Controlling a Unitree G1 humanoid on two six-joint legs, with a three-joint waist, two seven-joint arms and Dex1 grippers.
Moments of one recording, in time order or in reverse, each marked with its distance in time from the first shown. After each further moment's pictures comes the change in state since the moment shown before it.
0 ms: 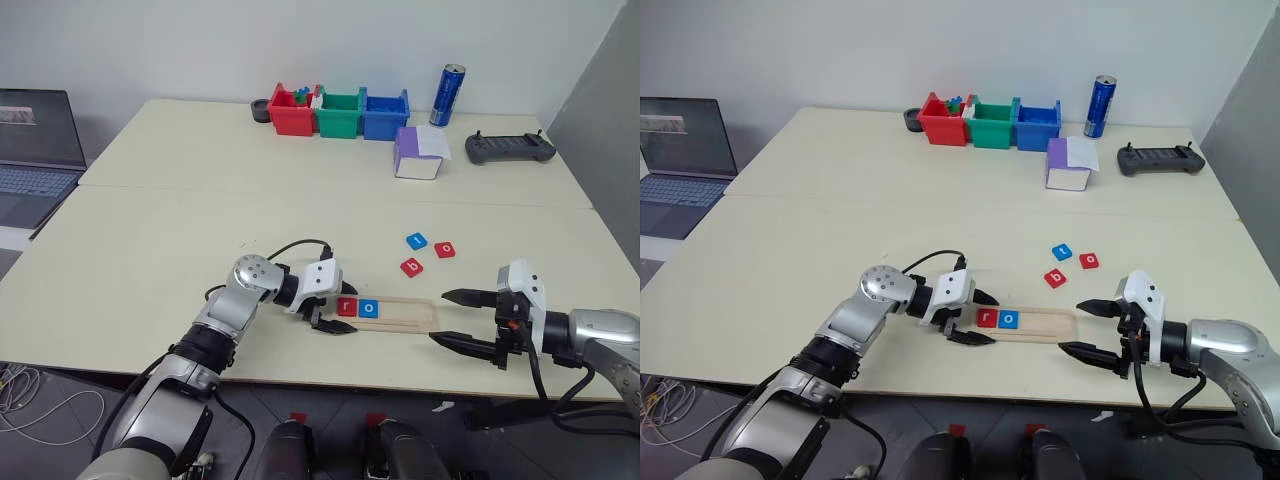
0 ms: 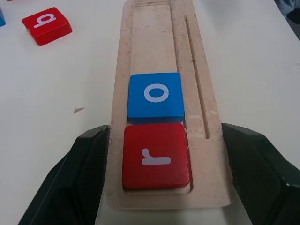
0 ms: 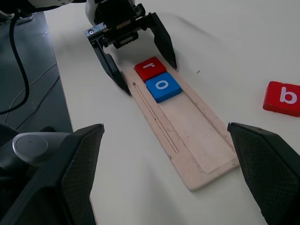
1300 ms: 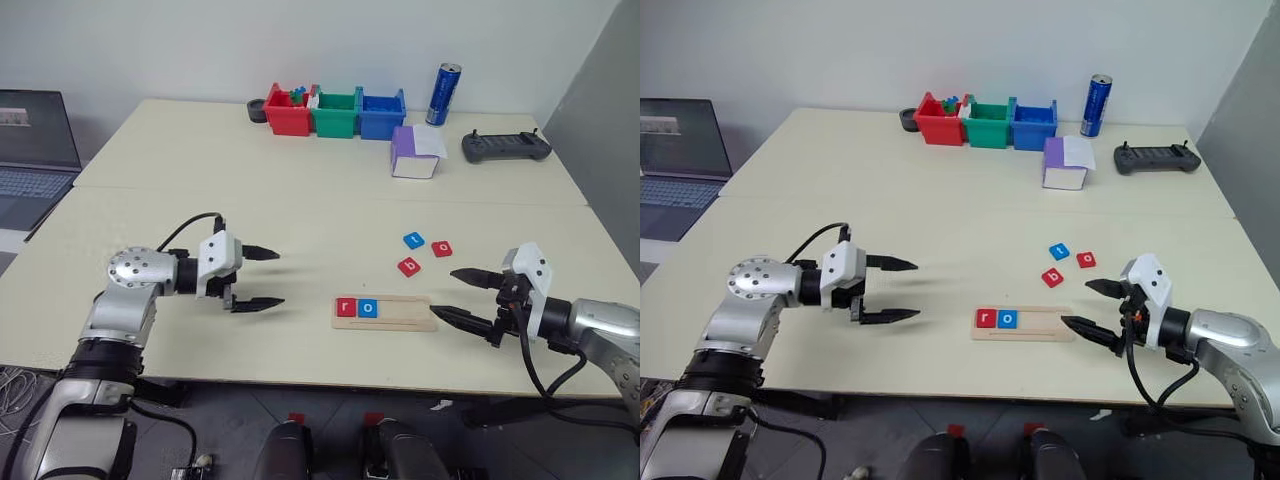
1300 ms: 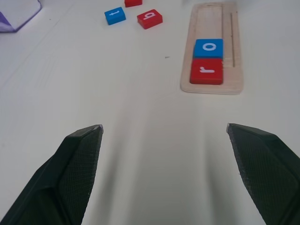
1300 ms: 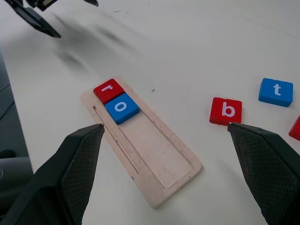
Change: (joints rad) left arm 0.154 0.316 0.324 -0.024 -0.257 -0.144 -0.096; right arm -0.038 0.066 -0.037 -0.021 -0.007 0.020 -0.165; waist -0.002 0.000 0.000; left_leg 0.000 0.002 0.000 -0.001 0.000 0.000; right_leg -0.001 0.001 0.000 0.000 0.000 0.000
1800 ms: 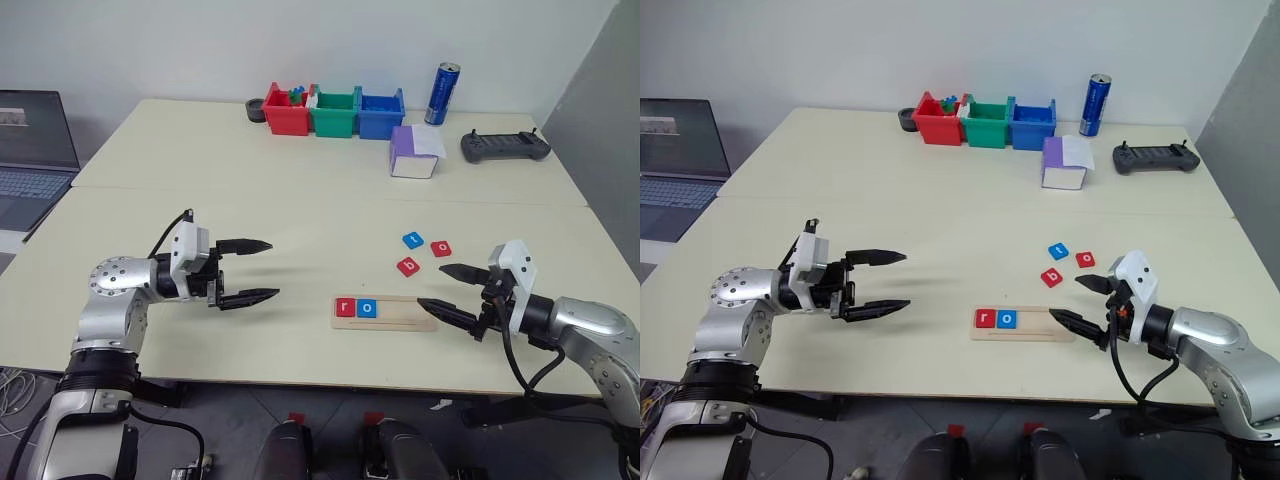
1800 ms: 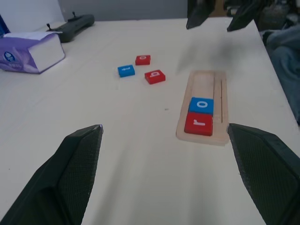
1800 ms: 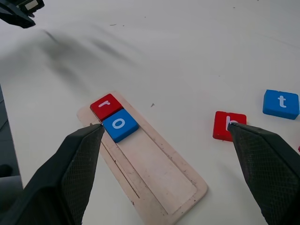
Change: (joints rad) left arm 0.036 -0.031 0.115 0.004 -0.210 0.048 -0.106; right arm -0.045 0.062 0.047 0.018 -0.027 -0.002 -0.044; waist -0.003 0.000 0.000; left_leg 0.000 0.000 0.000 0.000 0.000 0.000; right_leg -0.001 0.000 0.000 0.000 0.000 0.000
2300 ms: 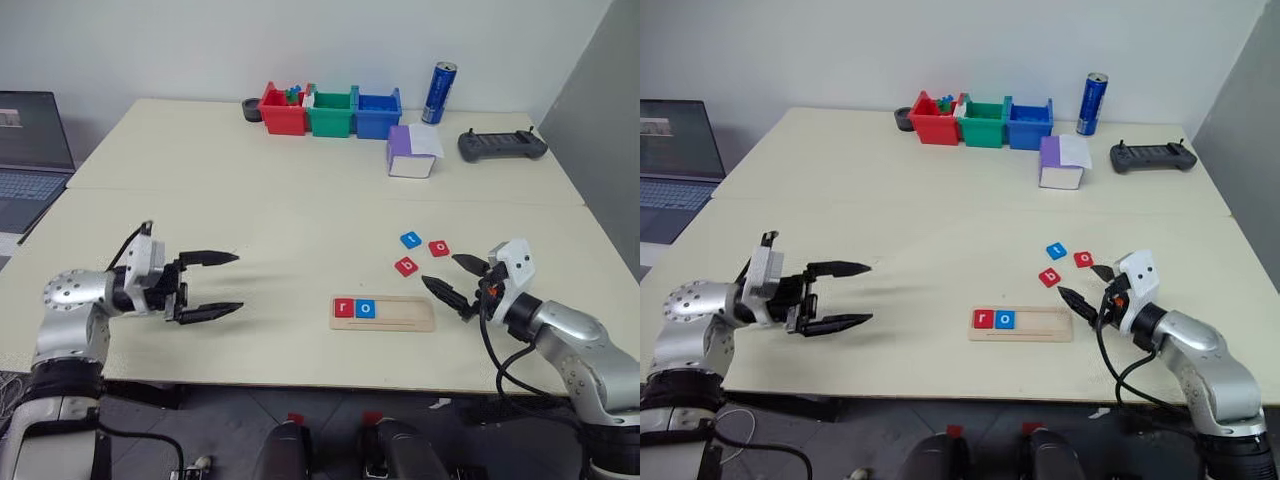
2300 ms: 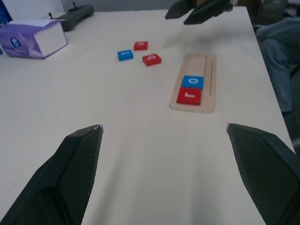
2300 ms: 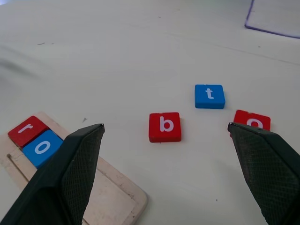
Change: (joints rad) left arm 0.091 0.117 0.038 0.147 -0.058 -0.181 -0.097; right arm 0.013 0.201 0.010 0.123 -0.148 -0.147 -0.172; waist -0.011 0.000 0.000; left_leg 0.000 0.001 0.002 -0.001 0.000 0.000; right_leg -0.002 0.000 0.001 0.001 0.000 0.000
